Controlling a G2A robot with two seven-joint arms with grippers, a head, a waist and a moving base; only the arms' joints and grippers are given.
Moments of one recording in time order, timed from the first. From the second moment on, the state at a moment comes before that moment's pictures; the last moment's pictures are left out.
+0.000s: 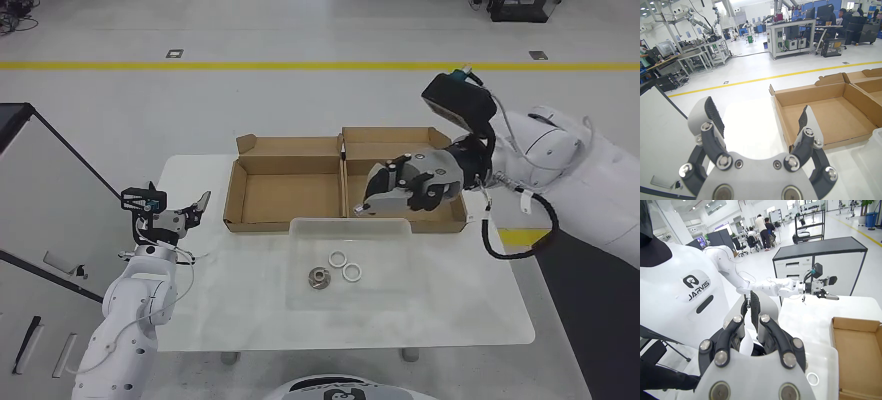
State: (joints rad) left arm 1.73 -1.15 -1.60 -1.80 1.33 0.00 0.00; right arm -0.33 -0.64 0.37 -1.75 0.72 -1.01 0.75
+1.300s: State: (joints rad) left arm 1.73 -1.15 -1.60 -1.80 1.33 0.00 0.00; right arm -0.74 -0.79 0.82 -1.84 0.86 -0.91 0.91
